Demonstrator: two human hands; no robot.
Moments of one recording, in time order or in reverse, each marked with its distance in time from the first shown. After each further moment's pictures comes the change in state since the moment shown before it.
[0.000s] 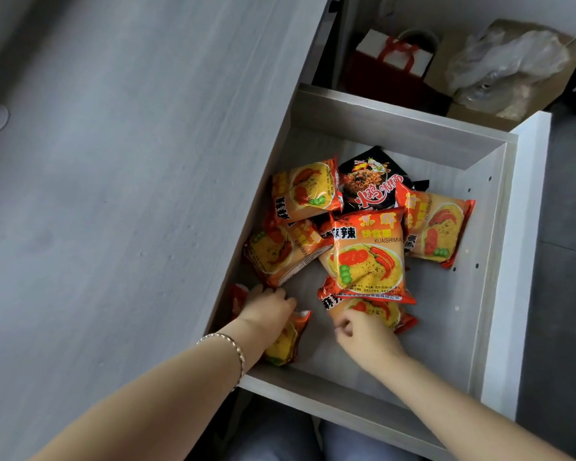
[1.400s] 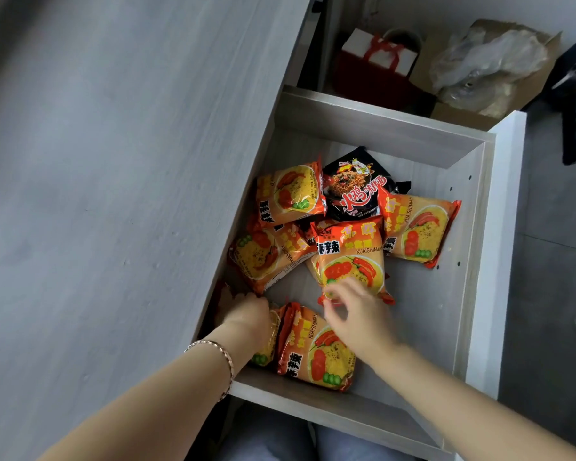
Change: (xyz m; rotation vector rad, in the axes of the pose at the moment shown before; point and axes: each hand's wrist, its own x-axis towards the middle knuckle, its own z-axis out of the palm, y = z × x) left_hand 0.001 -0.002 0.001 -0.174 -0.076 -0.273; right_hand -0.003 -0.010 -0.026 -0.062 0.409 -0.373
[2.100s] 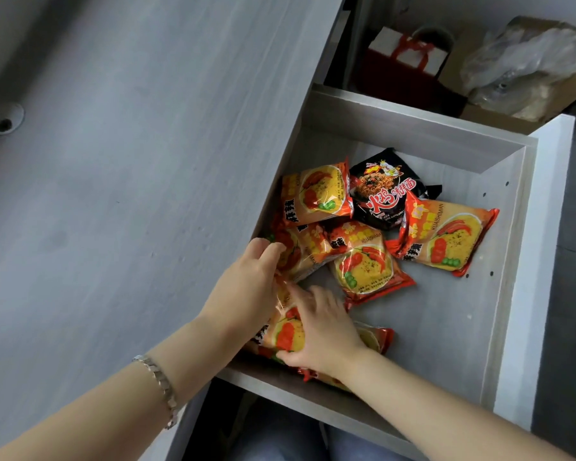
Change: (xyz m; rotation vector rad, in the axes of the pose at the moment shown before) left_hand -0.061 -0.037 -0.050 -0.492 0.641 0.262; right_hand 0.009 -0.052 0.038 -0.209 -0.434 -0.144
